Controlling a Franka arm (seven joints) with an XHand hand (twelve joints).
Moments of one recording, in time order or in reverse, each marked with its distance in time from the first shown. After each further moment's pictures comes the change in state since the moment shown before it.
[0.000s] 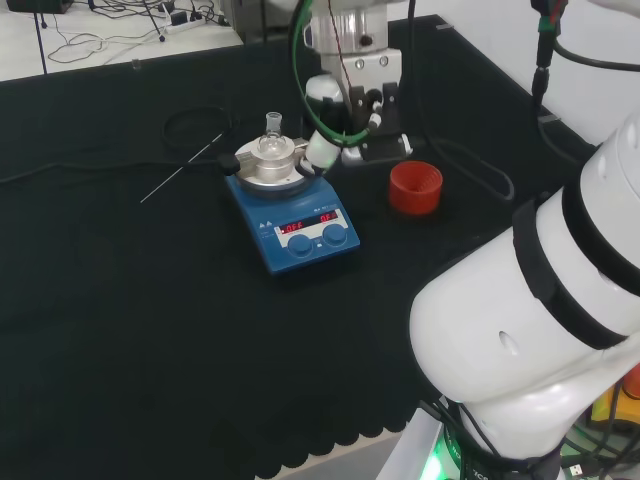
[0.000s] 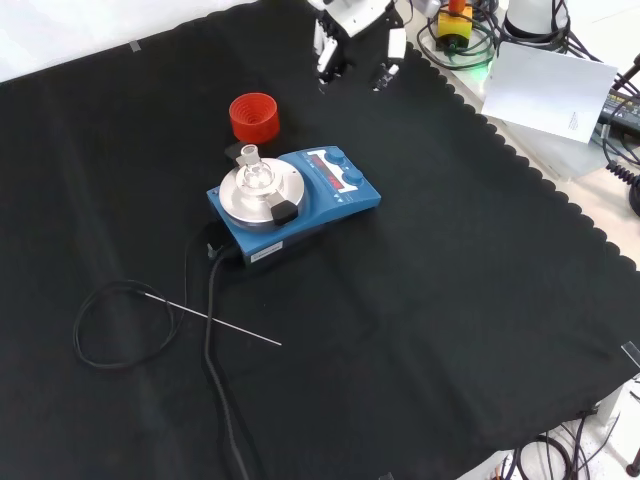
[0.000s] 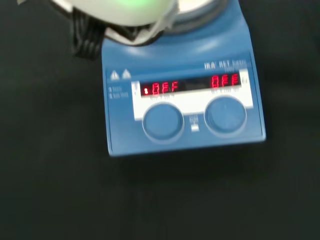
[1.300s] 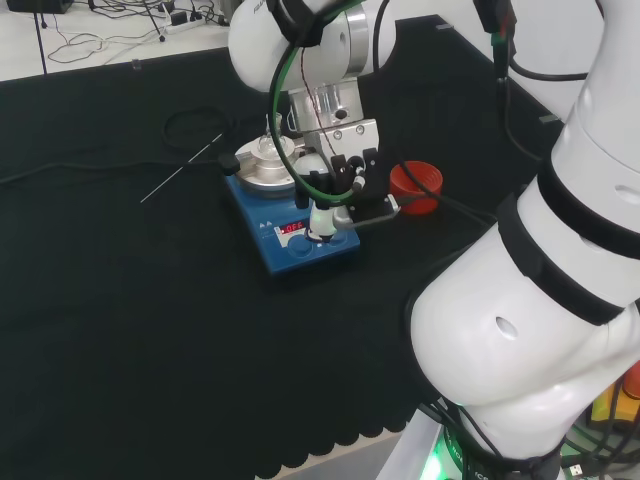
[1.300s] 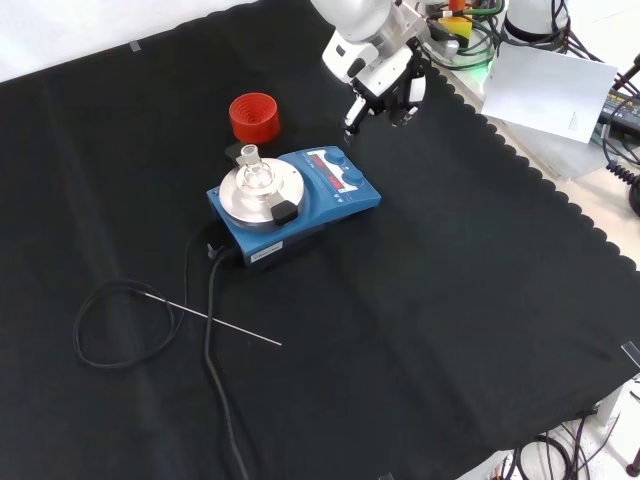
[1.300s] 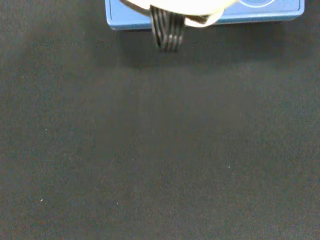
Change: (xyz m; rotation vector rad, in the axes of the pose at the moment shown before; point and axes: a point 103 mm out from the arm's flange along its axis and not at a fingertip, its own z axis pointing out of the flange) arm 0.020 0.000 0.083 0.201 -0.061 -0.015
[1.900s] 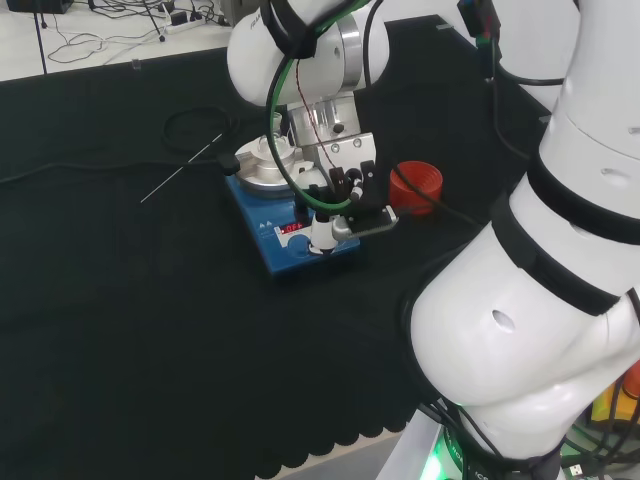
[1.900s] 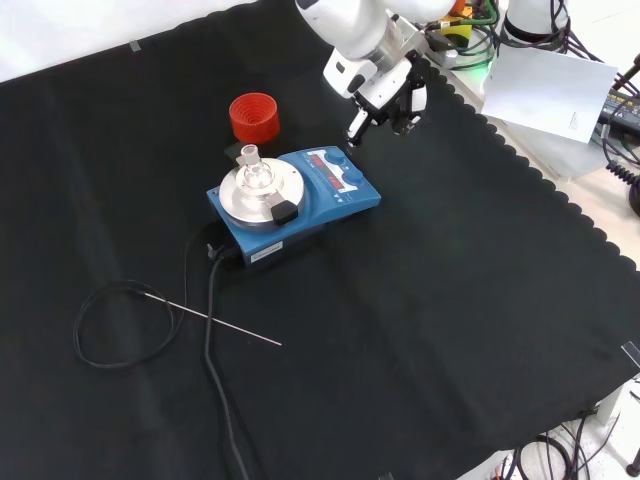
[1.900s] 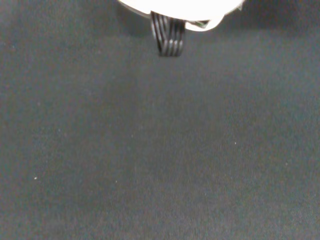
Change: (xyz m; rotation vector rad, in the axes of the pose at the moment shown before) arm 0.001 0.009 0.019 0.059 0.000 -0.002
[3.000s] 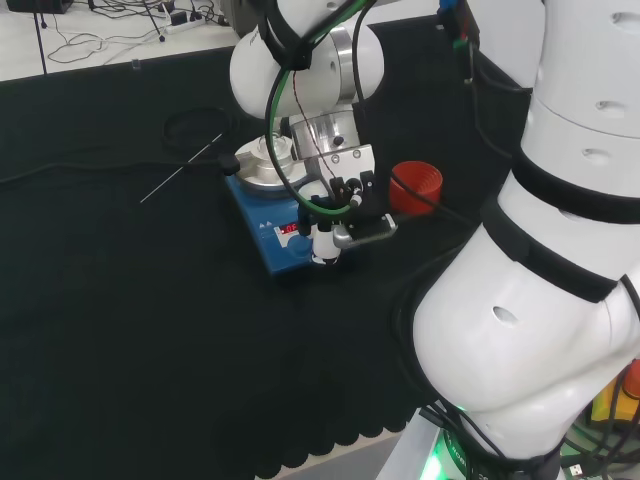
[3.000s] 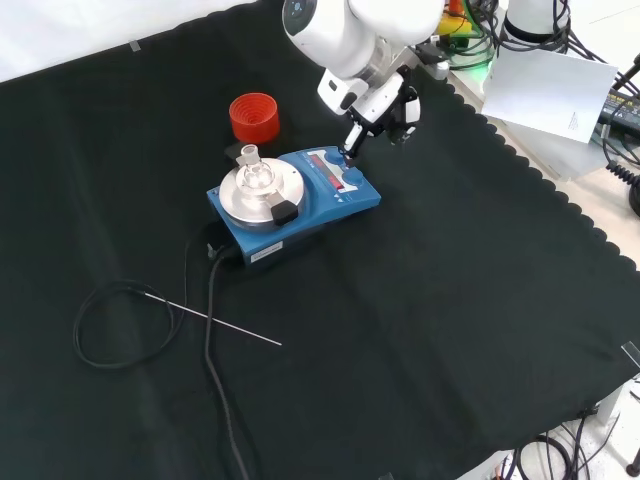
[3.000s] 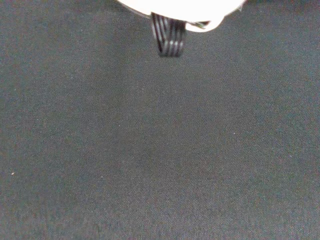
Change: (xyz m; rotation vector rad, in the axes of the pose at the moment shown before) arm -0.006 0.021 0.016 0.055 0.003 0.001
